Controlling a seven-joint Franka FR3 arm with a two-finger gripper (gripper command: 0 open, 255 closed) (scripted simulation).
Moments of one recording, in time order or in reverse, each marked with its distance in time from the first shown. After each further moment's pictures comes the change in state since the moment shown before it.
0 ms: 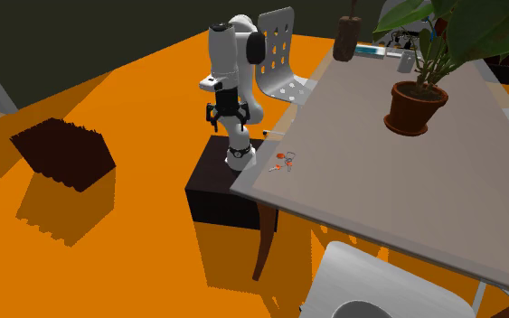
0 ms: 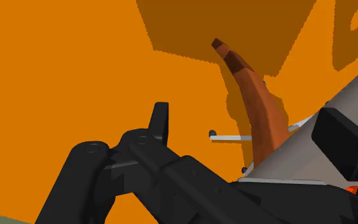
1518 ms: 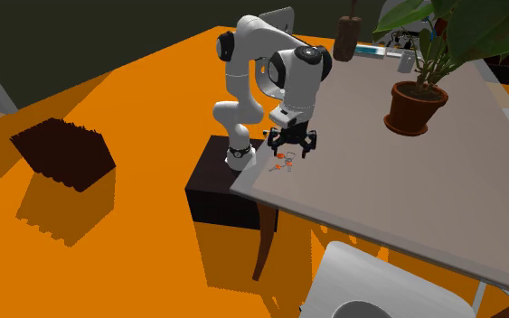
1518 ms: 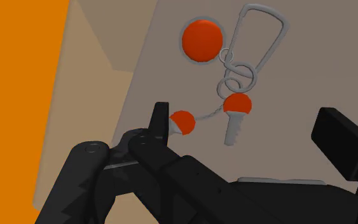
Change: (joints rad) arm 0.032 0.639 0.423 0.545 -0.023 -0.108 0.587
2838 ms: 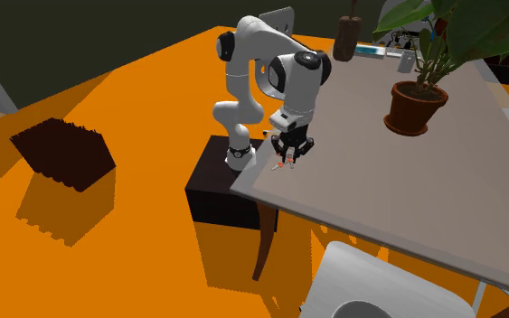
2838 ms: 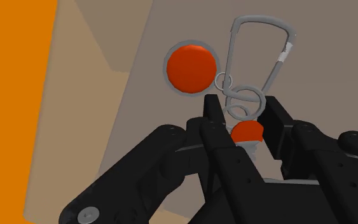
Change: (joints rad) arm 0.000 -0.007 0.002 -0.038 0.004 0.034 0.000
